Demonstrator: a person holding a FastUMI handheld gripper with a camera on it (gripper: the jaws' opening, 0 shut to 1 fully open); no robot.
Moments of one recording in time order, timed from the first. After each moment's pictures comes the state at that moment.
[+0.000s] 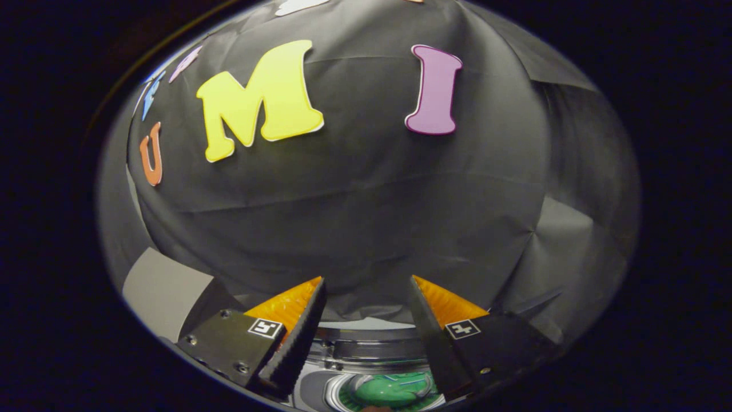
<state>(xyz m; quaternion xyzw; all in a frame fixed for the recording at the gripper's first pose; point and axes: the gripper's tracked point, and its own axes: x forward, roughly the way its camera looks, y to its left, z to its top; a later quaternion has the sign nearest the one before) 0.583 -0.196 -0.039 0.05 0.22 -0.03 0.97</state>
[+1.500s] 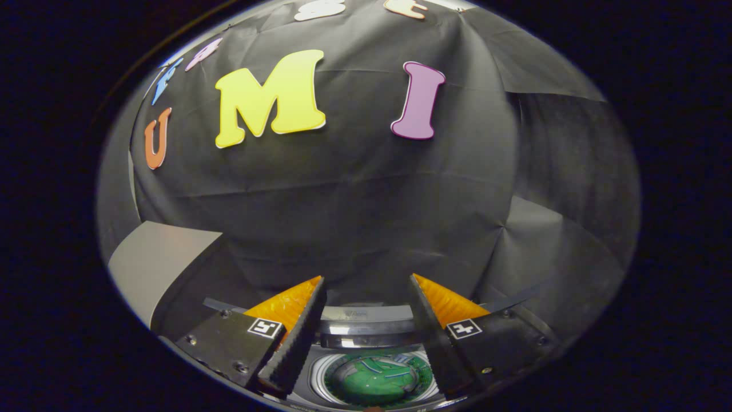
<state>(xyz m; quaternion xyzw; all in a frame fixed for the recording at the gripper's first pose) 0.492 -0.191 -0.065 0.01 0.19 -0.08 0.98</state>
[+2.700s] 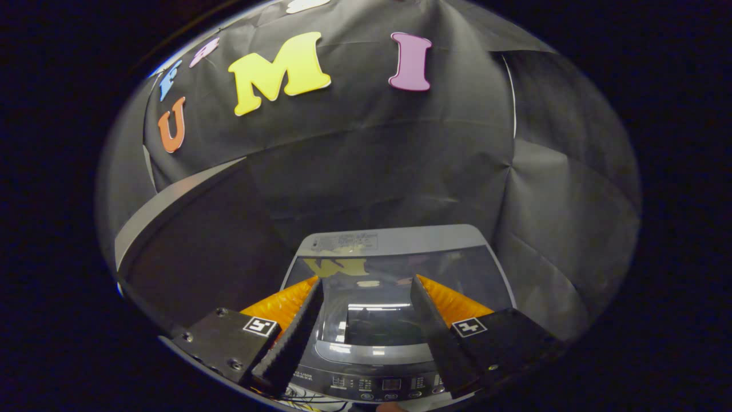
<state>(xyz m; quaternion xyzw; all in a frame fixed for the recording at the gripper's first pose) 0.398 -0.189 -0.155 0.06 0.25 -0.04 0.97</state>
